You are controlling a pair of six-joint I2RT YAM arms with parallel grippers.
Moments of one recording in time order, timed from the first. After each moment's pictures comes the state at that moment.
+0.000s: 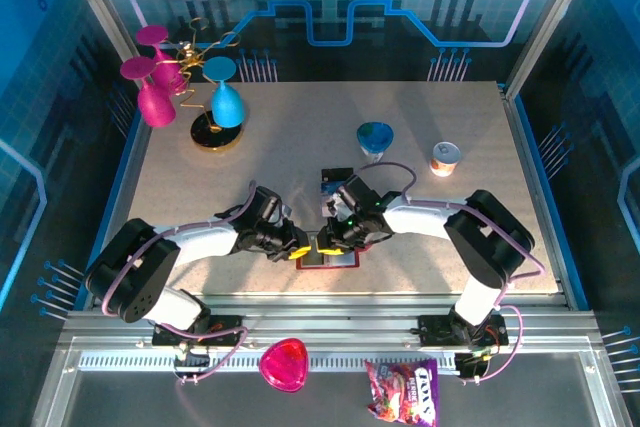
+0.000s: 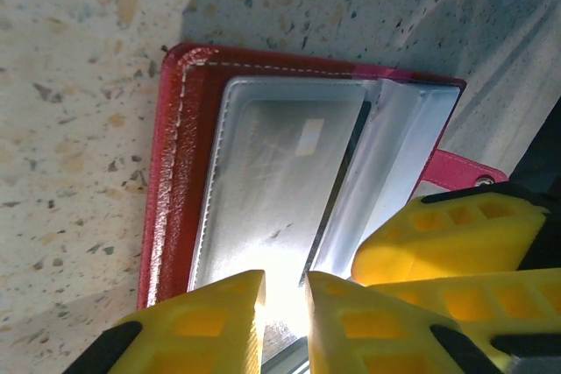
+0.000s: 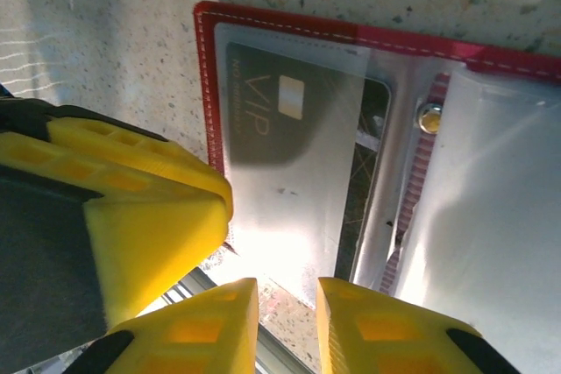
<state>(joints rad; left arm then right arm) -0.53 1.46 0.54 -0.08 0.59 -1.08 0.75 1.73 0.89 -0.28 -0.60 0.81</state>
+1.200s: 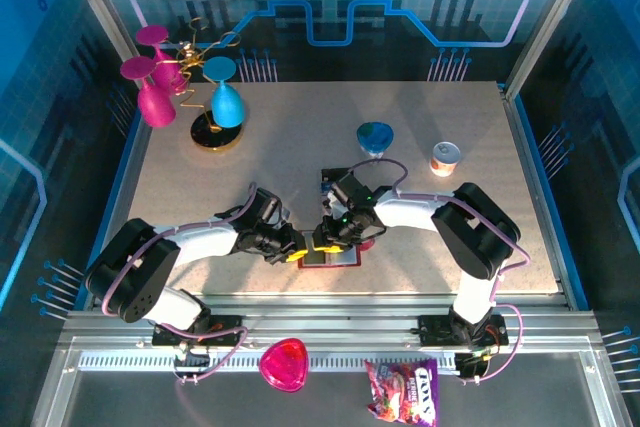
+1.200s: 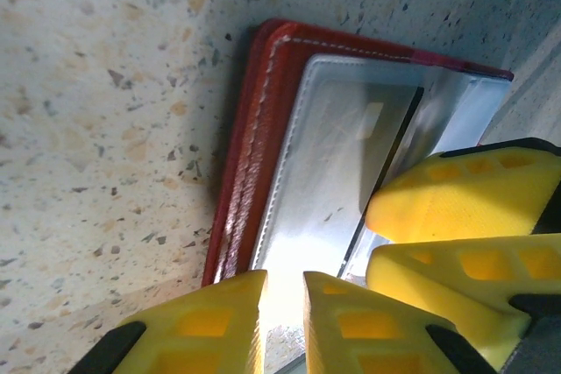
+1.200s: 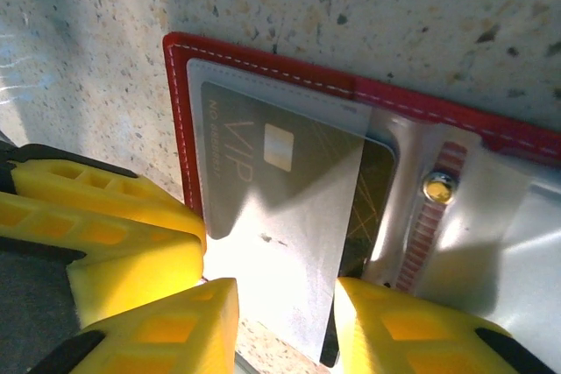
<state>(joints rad) -0.53 1.46 0.54 -0.13 0.57 -1.05 0.75 1.81 0.98 -0.37 -0.56 0.75</state>
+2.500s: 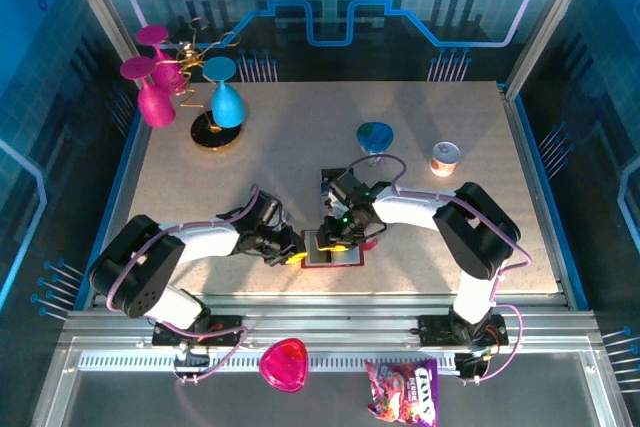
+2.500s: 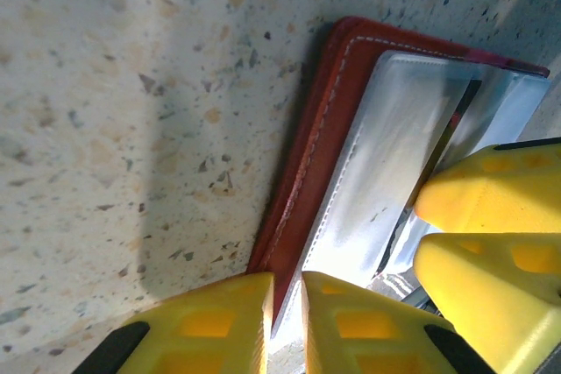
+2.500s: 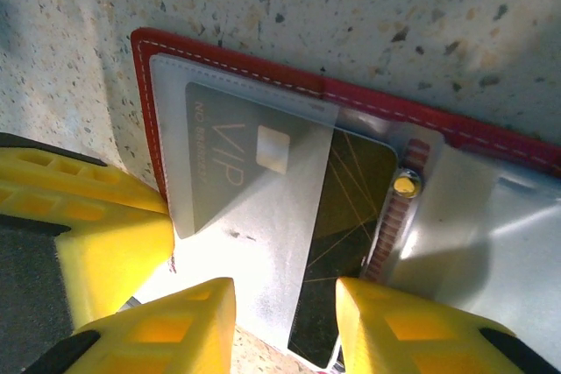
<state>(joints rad) -0.53 1.49 0.52 -0.11 0.57 -1.03 0.75 1.80 1.03 -0.49 -0.48 0.67</state>
